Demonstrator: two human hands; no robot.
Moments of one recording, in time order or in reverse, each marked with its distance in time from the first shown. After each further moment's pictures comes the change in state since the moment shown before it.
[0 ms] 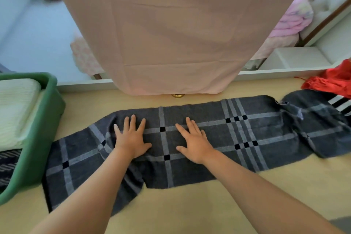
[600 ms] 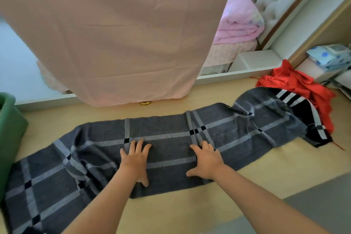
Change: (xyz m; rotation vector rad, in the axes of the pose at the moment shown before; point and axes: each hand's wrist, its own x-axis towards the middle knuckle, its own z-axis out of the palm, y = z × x) left_hand -0.040 0.117 0.015 0.170 -0.166 0.186; right_hand -0.107 0.102 -0.012 -0.162 -0.038 0.313
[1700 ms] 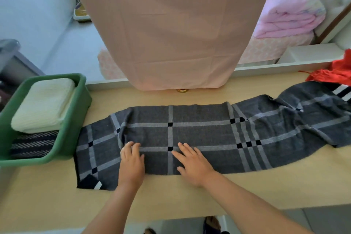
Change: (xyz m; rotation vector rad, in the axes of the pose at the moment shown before) left_hand -0.094 -0.056 0.109 -0.601 0.736 -0.362; right_hand -0.029 -0.112 0.066 0.038 0.068 -0.566
